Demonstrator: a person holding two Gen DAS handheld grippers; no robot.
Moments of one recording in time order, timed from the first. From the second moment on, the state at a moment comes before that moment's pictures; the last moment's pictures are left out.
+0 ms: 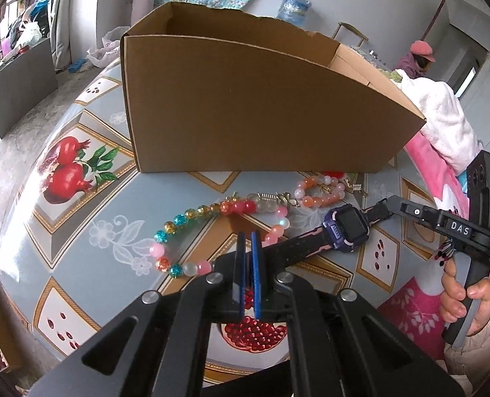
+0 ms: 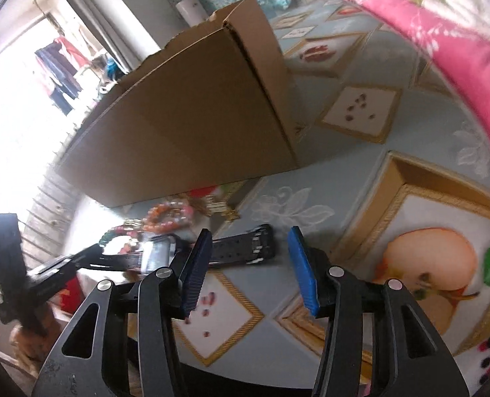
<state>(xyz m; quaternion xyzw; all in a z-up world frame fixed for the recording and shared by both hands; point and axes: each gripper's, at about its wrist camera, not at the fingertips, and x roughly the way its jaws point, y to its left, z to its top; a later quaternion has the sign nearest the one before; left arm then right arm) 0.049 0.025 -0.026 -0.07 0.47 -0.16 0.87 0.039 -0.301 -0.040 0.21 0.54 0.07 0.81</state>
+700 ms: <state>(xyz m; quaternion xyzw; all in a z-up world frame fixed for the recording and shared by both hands) 0.035 0.021 -0.002 -0.06 0.43 -0.18 0.88 0.014 -0.284 0.013 0.18 0.48 0.08 0.86</state>
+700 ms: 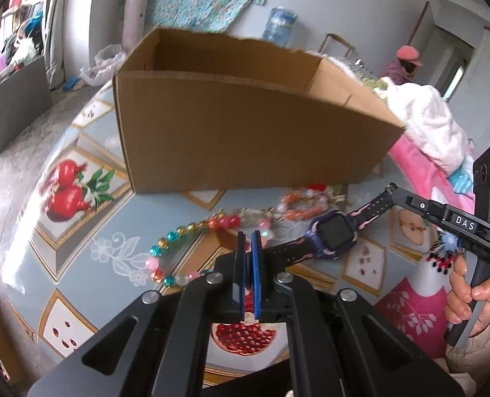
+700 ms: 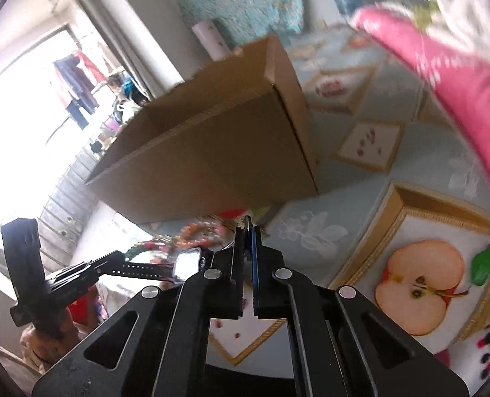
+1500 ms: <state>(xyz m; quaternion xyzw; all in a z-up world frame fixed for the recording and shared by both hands) 0.248 0.021 0.086 -0.03 0.44 -0.17 0.88 0.219 -0.261 0.049 0.13 0.50 0.11 0.85</state>
